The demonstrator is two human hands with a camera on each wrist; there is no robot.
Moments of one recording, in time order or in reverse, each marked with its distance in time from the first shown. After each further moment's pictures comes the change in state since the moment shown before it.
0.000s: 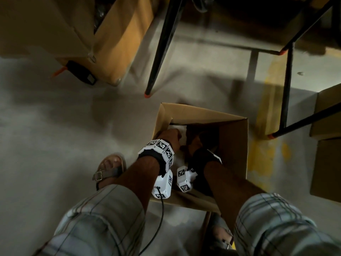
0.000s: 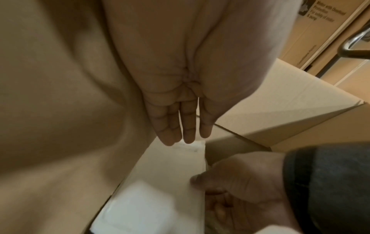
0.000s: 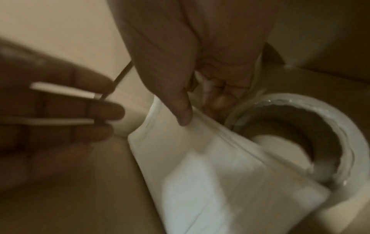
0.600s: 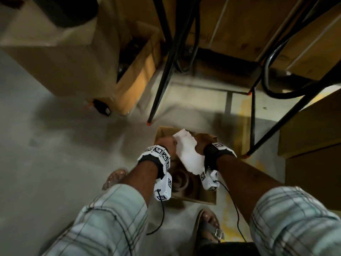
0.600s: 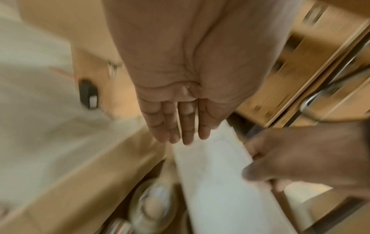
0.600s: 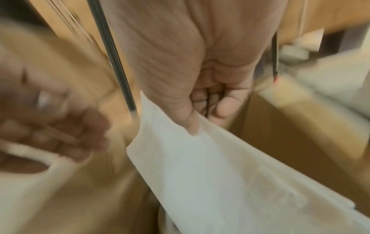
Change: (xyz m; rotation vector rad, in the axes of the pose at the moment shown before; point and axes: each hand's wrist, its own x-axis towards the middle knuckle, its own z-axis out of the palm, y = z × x) left_hand -0.110 0.052 -0.051 -0.070 0.201 0.078; right_hand -0.139 -0.068 -0.131 -0.725 0.131 -0.390
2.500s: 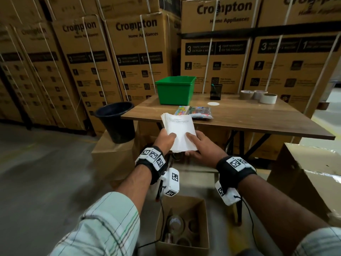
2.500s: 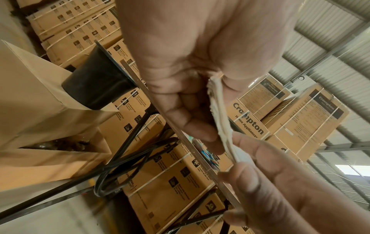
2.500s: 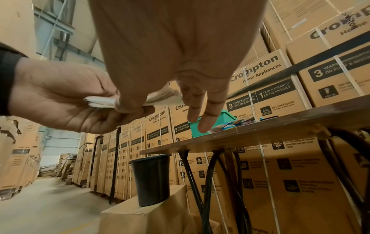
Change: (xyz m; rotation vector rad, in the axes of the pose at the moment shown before) left_hand -0.329 0.172 -0.198 -0.784 0.587 0.411; right_hand -0.335 -0.065 -0.224 -0.099 0.801 -0.664
